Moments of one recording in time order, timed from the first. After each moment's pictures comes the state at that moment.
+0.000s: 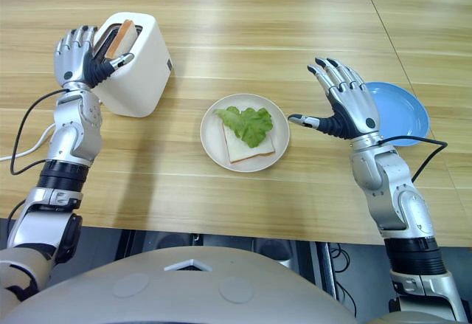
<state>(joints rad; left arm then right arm) -0.42 0.49 -0.09 0.32 0.93 0.30 0.18 0.14 -0.65 -0.07 -0.22 -0.70 -0.24 -0.14</state>
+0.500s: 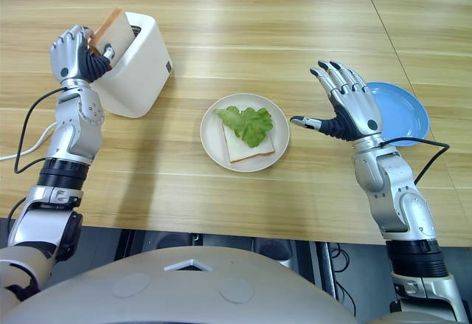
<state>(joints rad) -0.40 0.49 -0.07 0.17 0.82 0.23 0.38 0.15 -0.65 -0.08 -0.22 -0.73 -0.23 -0.13</state>
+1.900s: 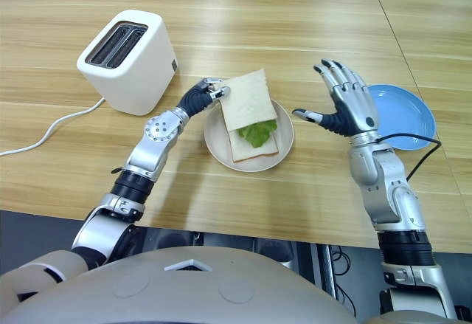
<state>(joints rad) -0.38 0.07 -0.25 0.36 0.08 0.01 -0.29 0.08 -0.60 -0.04 -0.12 -0.71 -0.24 -0.14</state>
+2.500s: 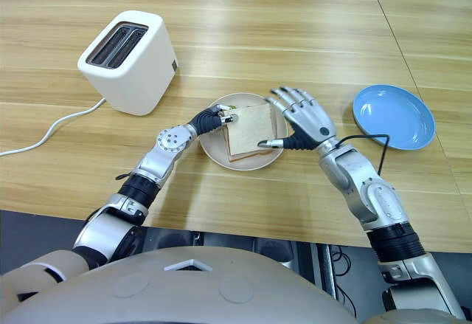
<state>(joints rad) -0.39 0.08 -0.30 0.54 0.14 -0.02 -0.36 0.04 -0.67 0.20 -0.11 -0.94 -0.31 -0.08</state>
